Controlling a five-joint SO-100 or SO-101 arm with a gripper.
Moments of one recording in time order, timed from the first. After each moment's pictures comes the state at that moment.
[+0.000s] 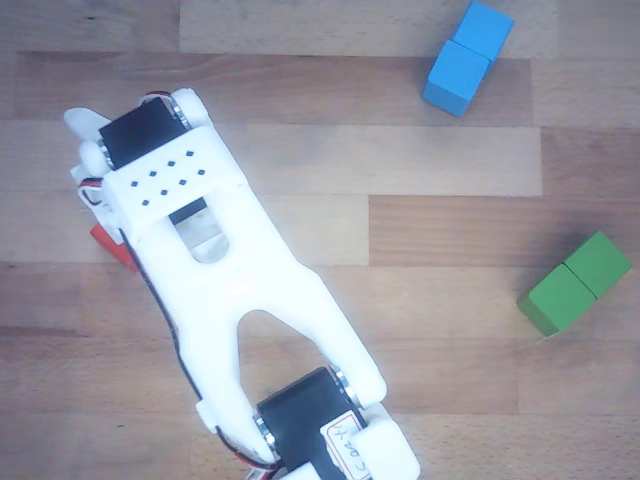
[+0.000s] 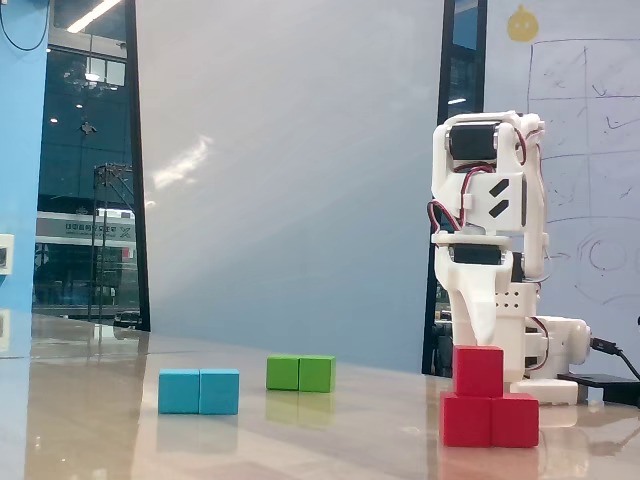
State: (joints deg) arm -33.4 96.6 113.0 75.1 -20.7
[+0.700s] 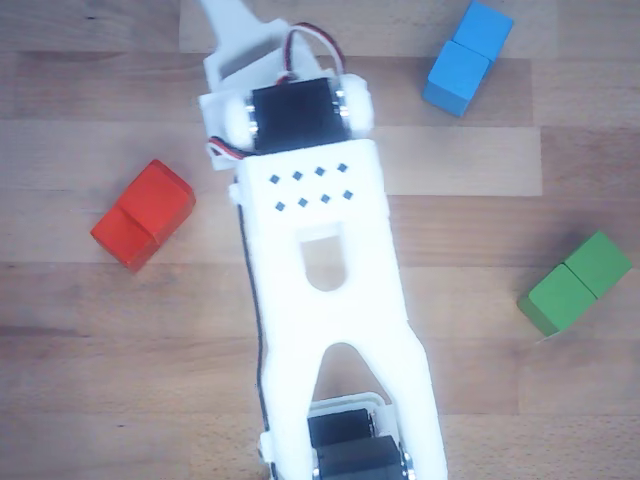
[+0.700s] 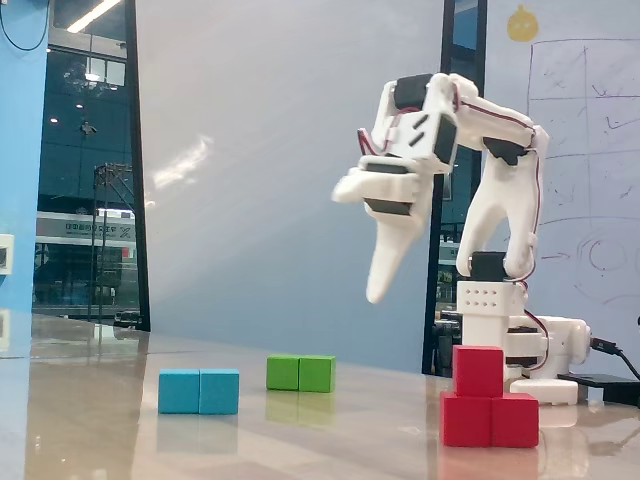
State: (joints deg) arm -11.5 112.5 108.7 75.9 -20.7
